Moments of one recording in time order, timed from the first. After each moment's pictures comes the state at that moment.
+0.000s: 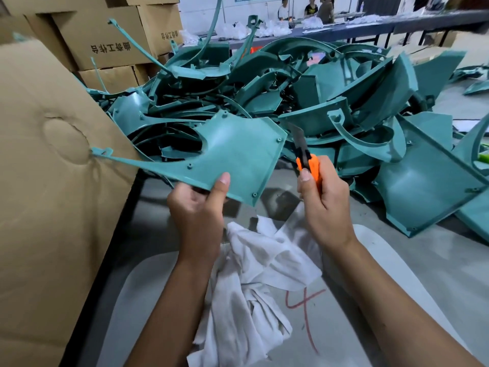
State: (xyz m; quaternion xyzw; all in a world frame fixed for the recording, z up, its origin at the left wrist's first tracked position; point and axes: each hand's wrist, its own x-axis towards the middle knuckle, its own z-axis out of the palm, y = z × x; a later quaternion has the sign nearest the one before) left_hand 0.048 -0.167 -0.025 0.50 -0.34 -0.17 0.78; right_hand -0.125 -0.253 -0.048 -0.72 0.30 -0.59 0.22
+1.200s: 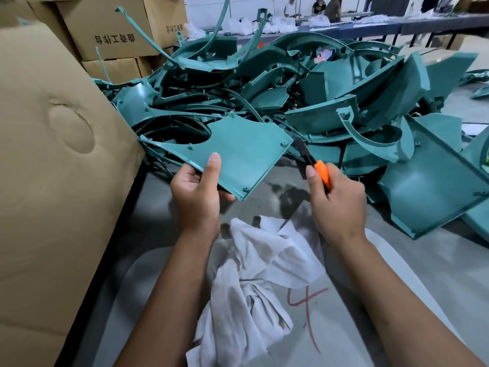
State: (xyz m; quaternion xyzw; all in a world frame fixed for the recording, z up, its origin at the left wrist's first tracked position) left_hand 0.063 -0.196 -0.023 0.44 -0.30 -0.21 0.82; right_hand -0.131 -0.267 -0.059 -0.70 0.48 -0.51 0.13
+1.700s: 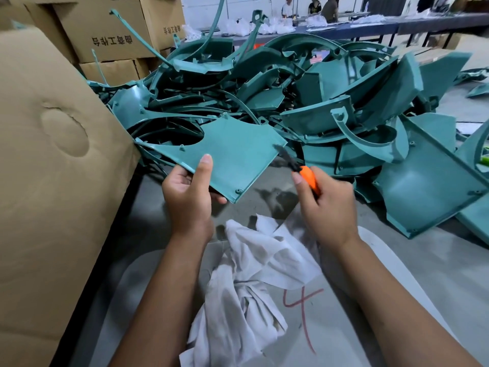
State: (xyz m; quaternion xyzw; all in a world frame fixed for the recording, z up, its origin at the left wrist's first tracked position) left_hand 0.065 -0.190 -0.019 0.45 -0.30 -0.21 0.82; right_hand -0.132 -0.262 -0.057 -0.75 0.38 -0.52 0.14
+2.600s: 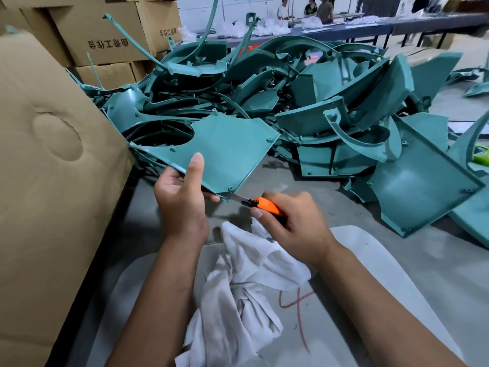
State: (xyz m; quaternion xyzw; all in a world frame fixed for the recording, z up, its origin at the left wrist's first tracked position) left_hand 0.064 -0.194 -0.016 0.45 -0.27 -0.20 0.83; right_hand -0.116 -0.241 -0.058 -0.85 0.25 -0.42 0.19
